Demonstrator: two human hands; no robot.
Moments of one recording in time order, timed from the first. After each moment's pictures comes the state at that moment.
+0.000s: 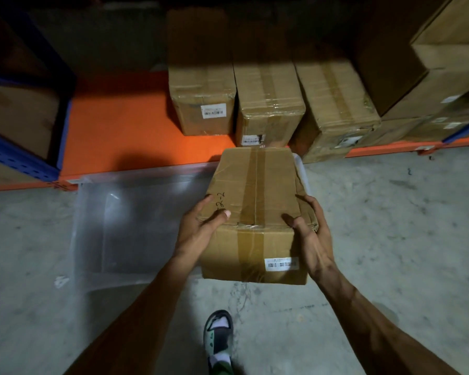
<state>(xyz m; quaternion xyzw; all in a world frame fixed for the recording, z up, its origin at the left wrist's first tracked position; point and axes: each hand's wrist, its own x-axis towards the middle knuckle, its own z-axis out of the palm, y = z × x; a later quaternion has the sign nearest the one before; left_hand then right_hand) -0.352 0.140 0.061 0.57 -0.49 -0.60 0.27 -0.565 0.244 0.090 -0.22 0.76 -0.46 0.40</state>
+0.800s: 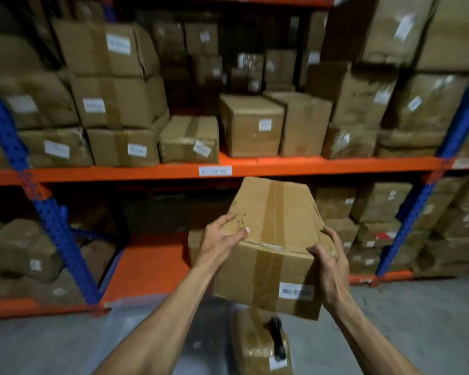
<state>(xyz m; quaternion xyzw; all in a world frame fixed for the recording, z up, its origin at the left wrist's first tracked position) -0.392 0.330 0.541 0.43 -0.65 -0.48 0.39 -0.596 0.460 0.517 -0.34 0.63 -0.65 0.24</state>
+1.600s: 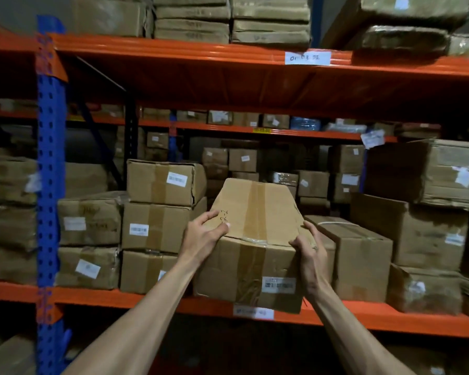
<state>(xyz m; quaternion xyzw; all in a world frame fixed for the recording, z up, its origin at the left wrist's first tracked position) -0.312 0.082 0.799 0.39 -0.65 -0.30 0.58 -0.541 0.146 0.768 -0.48 0.47 -0.71 0.21</state>
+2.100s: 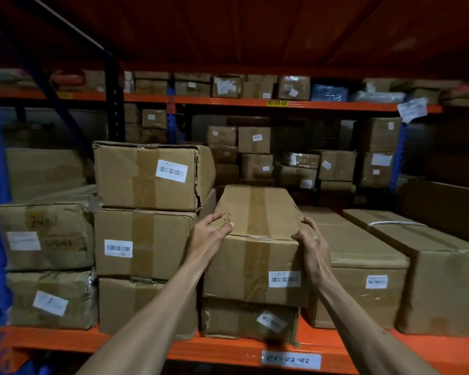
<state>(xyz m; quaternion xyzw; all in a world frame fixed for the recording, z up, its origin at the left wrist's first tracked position) -0.320 -0.191 0.764 0.42 -0.61 -0.35 0.58 -0.555 -0.147 0.730 -0.49 0.53 -0.66 0.22</state>
